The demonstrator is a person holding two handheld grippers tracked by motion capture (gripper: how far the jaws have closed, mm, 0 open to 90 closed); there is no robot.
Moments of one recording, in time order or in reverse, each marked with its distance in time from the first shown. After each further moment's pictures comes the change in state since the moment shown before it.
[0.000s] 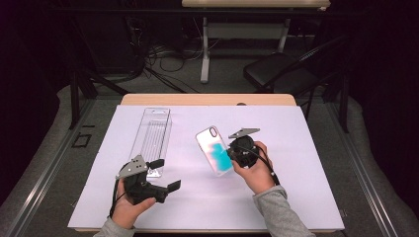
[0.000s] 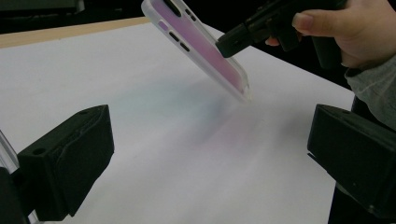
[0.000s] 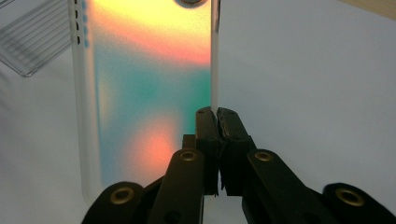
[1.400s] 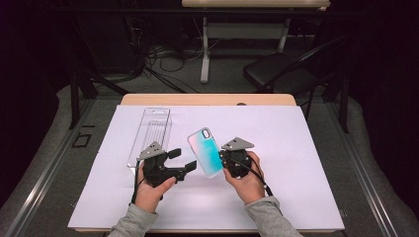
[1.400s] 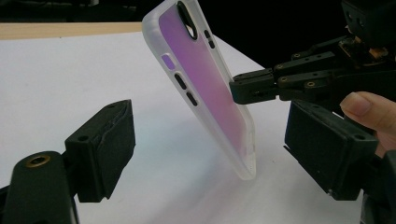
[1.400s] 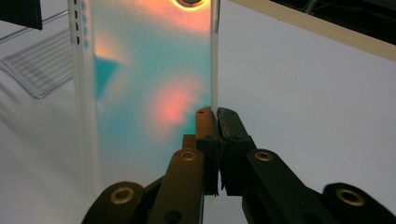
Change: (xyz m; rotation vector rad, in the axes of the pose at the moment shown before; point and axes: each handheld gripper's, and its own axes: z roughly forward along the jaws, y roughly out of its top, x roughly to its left) left arm 0.005 0.019 0.049 -0.025 0.038 -0.134; right arm 0.030 -0.018 0.007 -0.177 -0.040 -0.040
